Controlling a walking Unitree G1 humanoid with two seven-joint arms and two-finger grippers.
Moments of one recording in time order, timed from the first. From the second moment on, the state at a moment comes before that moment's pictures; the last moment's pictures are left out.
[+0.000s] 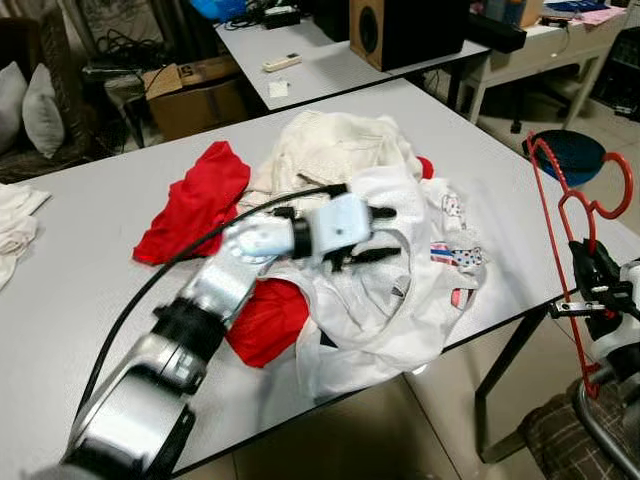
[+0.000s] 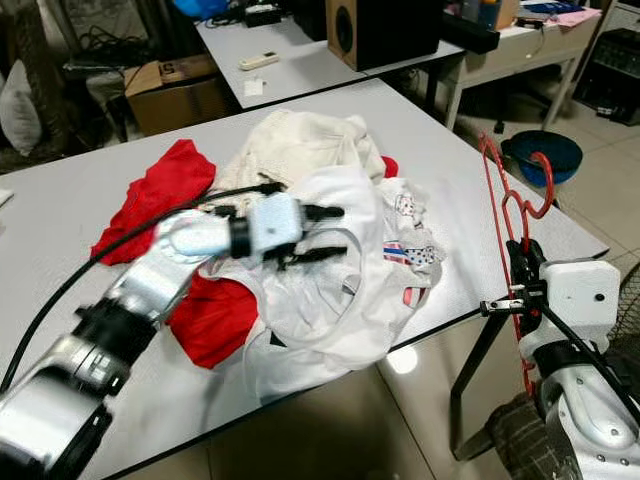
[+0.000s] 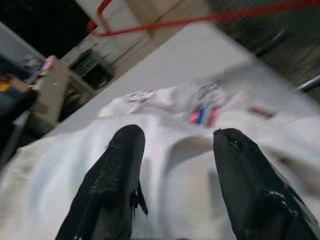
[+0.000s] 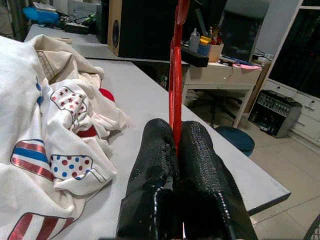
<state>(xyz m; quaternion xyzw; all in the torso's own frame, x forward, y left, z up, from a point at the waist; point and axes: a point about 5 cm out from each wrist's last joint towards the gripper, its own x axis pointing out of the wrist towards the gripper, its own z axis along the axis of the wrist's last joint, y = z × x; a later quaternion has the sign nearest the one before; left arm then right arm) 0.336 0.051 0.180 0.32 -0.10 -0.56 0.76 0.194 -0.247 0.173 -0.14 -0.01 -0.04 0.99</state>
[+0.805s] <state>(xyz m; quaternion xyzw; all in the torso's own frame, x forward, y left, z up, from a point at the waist) 0.327 0.132 0.177 0.17 -0.03 -0.58 0.79 0.197 -0.229 0.183 -0.12 -0.04 0.02 0.99</state>
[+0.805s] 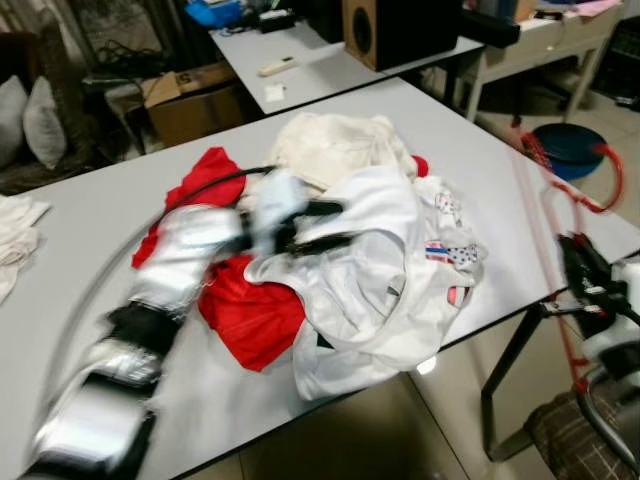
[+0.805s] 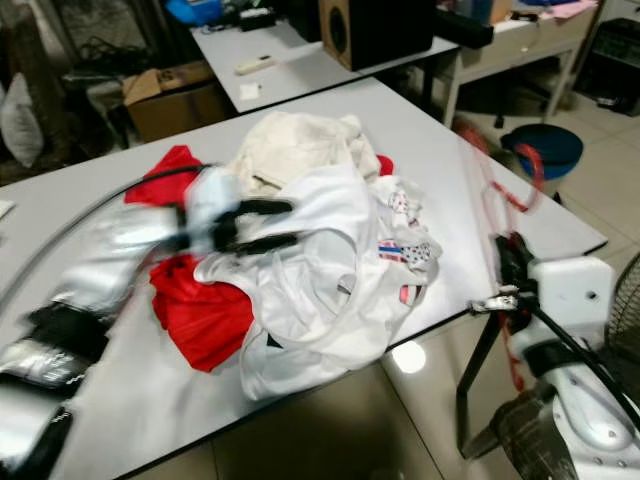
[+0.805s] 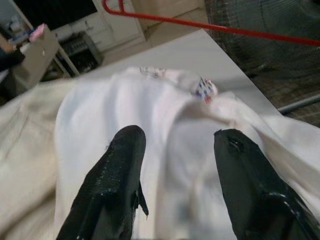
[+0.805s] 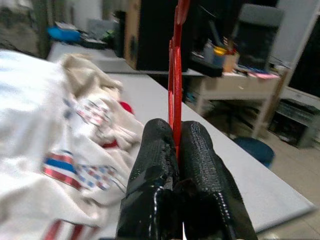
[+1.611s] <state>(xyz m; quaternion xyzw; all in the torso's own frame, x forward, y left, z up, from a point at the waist) 0.284 0.152 0.156 0.37 -0.01 -0.57 0.73 0.218 -0.211 0.183 -0.10 -0.05 0.06 0.99</state>
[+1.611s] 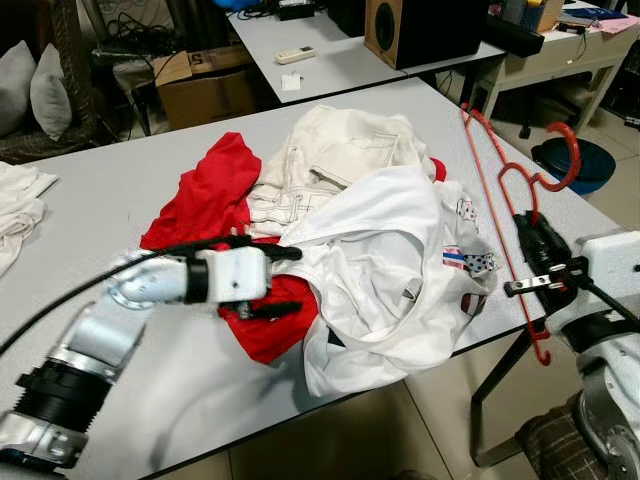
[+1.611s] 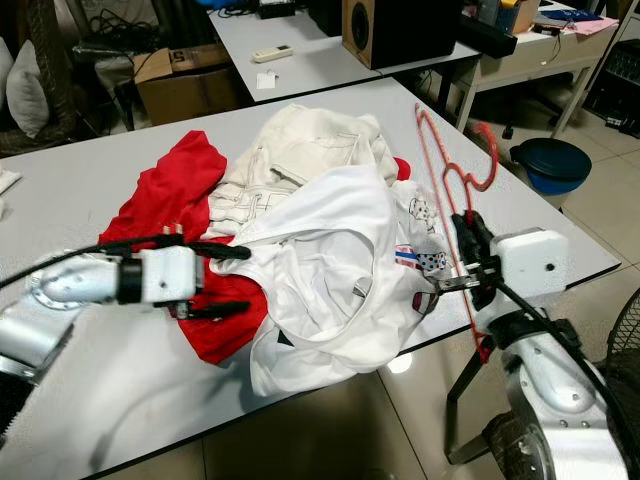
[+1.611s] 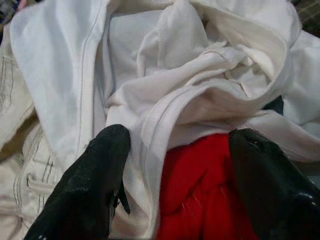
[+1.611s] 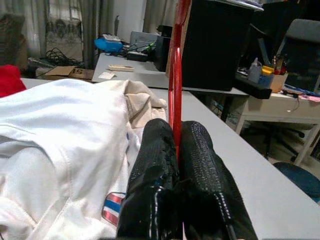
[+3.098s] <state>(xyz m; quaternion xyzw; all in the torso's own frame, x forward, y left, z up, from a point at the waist) 0.299 0.129 0.147 0.36 -0.04 -0.58 0.72 0.220 -0.206 0.182 -0.09 -0.06 0.06 0.99</state>
